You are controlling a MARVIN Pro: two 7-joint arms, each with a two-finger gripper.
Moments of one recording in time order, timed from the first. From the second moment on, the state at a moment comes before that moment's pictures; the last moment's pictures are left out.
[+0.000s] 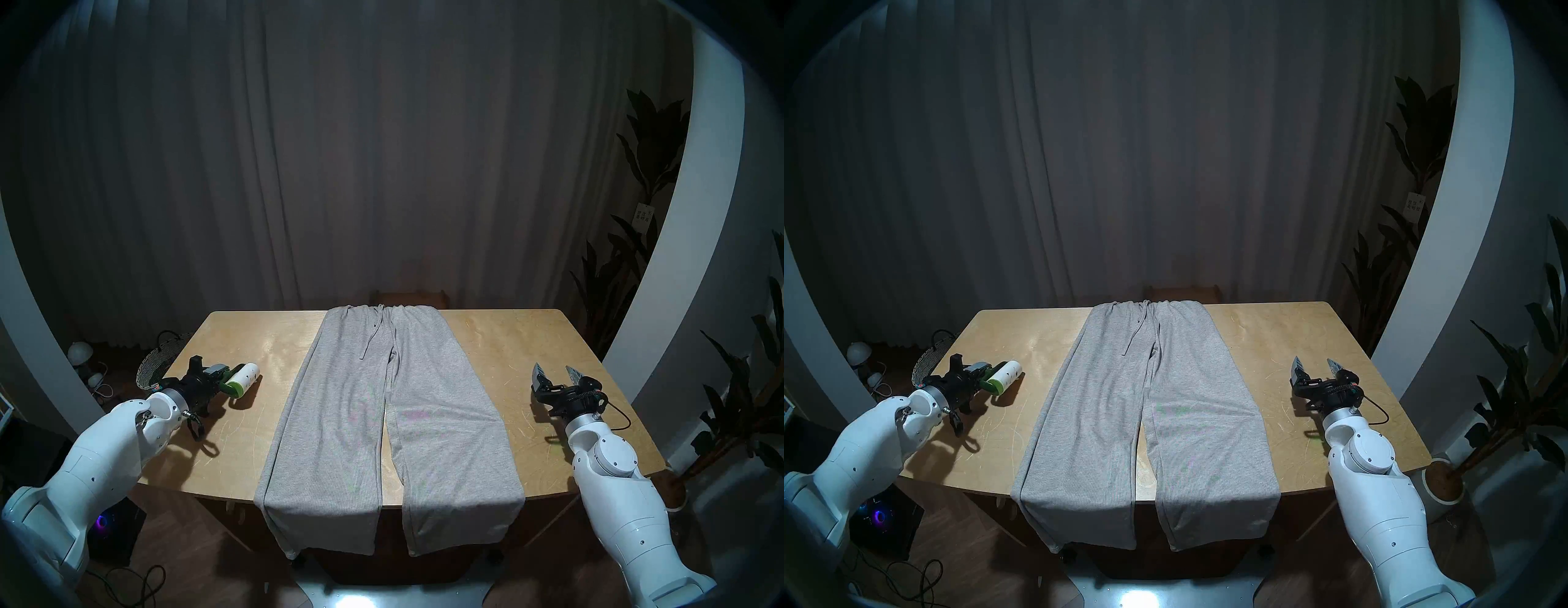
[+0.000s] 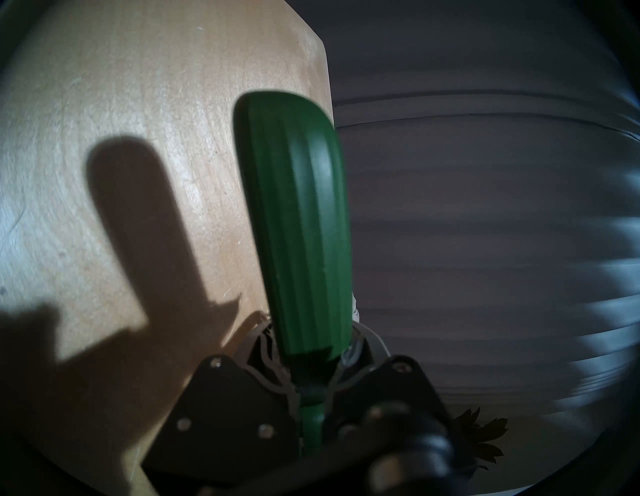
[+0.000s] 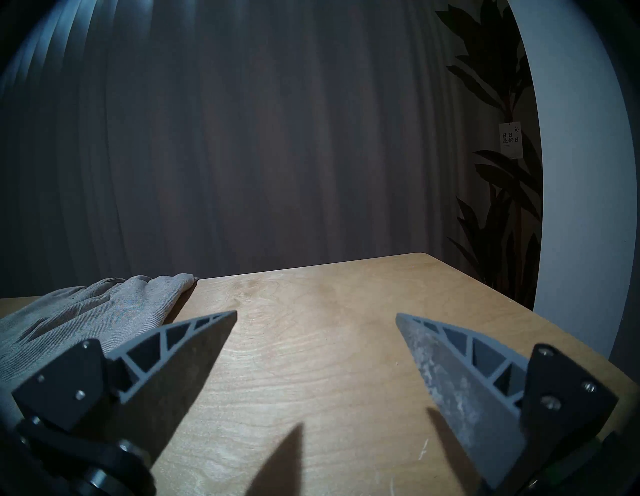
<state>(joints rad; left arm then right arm) 1.30 -0.72 -1.13 -0.98 -2.32 0.36 -0.17 -1.59 -1.23 1.64 -1.29 0.47 -0.24 0.17</state>
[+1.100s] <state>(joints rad) 1.23 -0.70 -1.13 -0.97 -2.35 0.44 0.02 -1.59 -1.22 1.65 -1.24 0.49 -0.25 0.19</state>
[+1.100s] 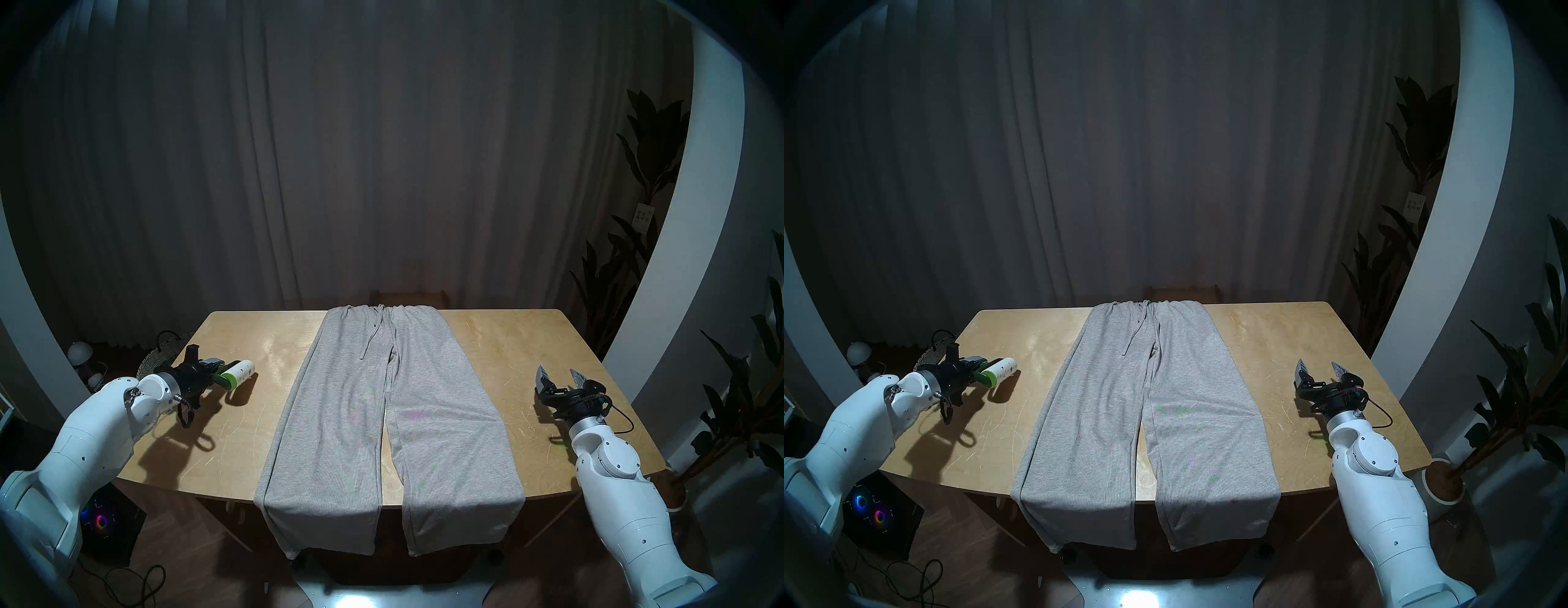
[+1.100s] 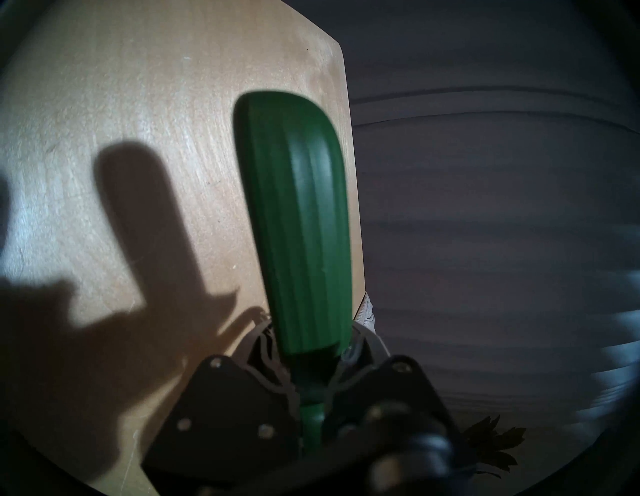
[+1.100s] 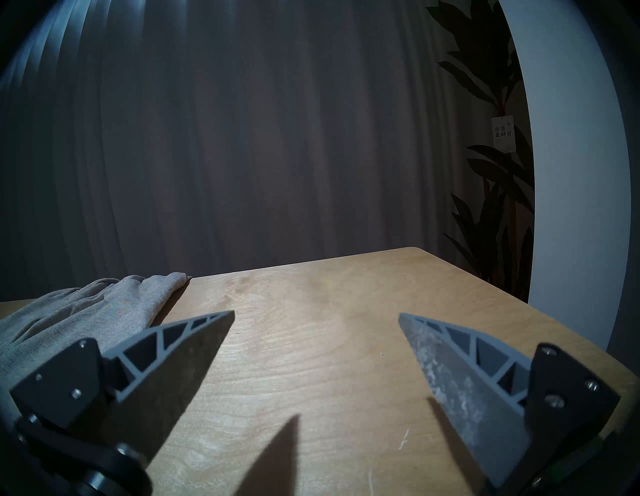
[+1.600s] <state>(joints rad) 1.23 -0.69 -1.13 -0.97 -2.34 0.46 0.01 -1.57 -1.22 1.65 -1.22 0.47 -0.27 0.19</state>
